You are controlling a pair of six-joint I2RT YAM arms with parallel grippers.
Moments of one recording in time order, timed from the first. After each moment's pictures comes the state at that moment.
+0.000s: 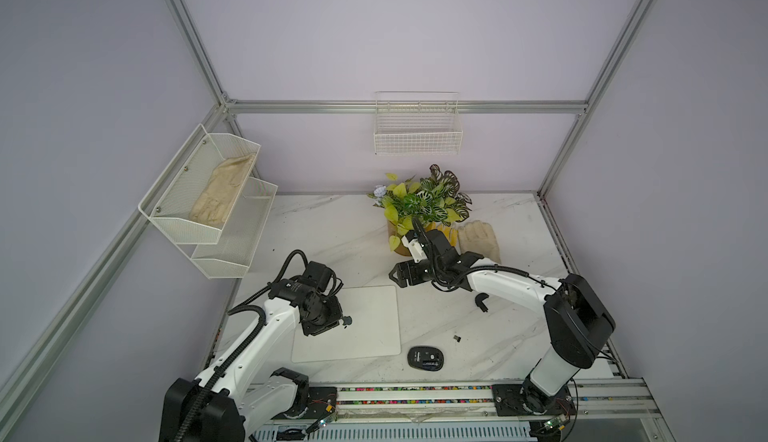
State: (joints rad) left arm -0.32 1.08 0.77 -1.06 0.14 -0.72; right arm 0.70 1.70 1.13 -0.23 -0.24 0.42
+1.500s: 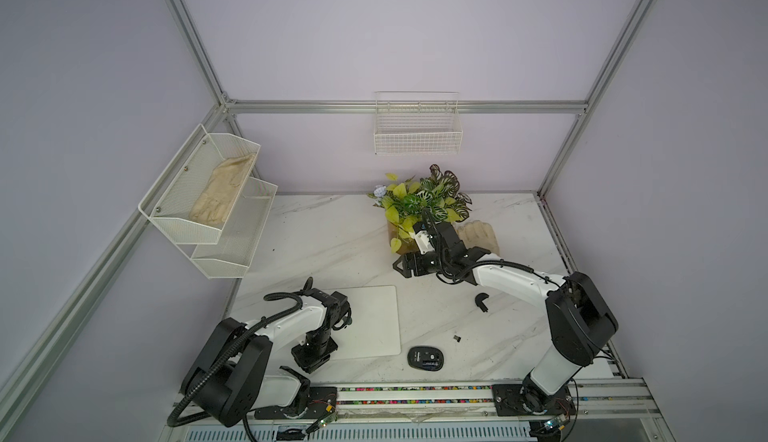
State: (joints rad) left arm -0.47 1.37 0.60 -1.19 -0.10 -1.26; right arm 0.62 1.68 1.13 -0.18 -0.32 0.42
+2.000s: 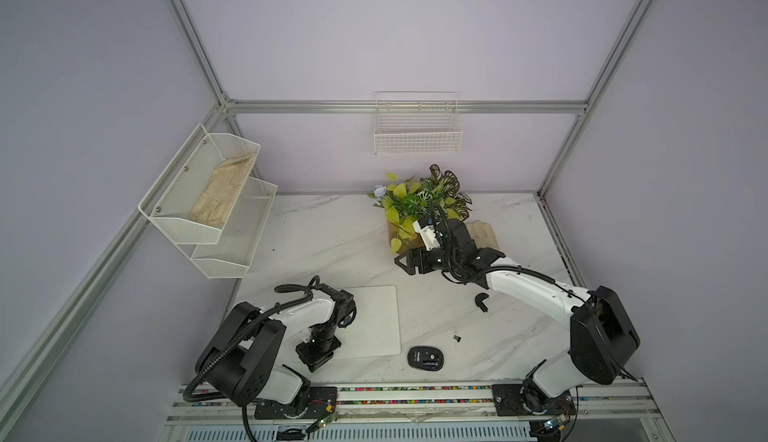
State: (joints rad) left arm -0.50 1.45 0.64 -1.20 -0.10 -1.36; right arm 0.62 1.55 1.10 -0.17 -0.34 0.42
